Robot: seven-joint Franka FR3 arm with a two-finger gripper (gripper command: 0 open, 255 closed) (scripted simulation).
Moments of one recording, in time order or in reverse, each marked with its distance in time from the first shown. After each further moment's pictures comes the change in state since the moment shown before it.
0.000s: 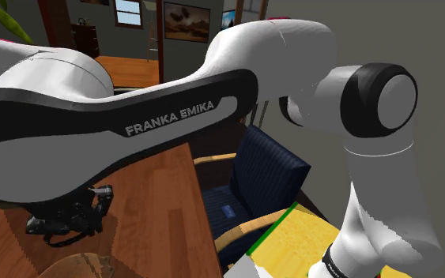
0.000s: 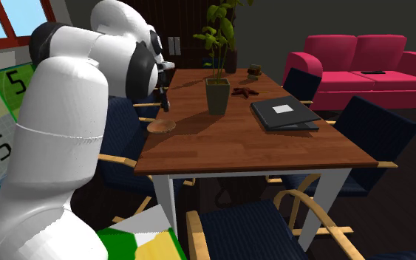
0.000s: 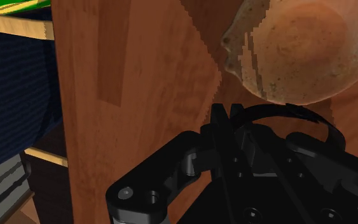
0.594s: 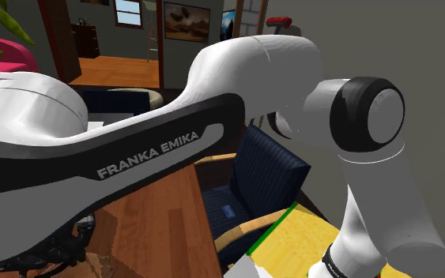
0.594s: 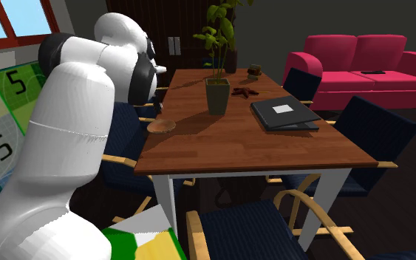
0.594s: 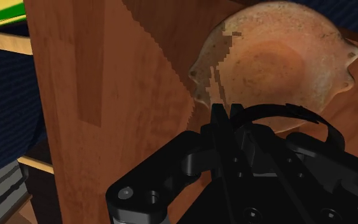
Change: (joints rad) arm 0.092 0.090 -0.005 0.080 -0.031 -0.014 0.071
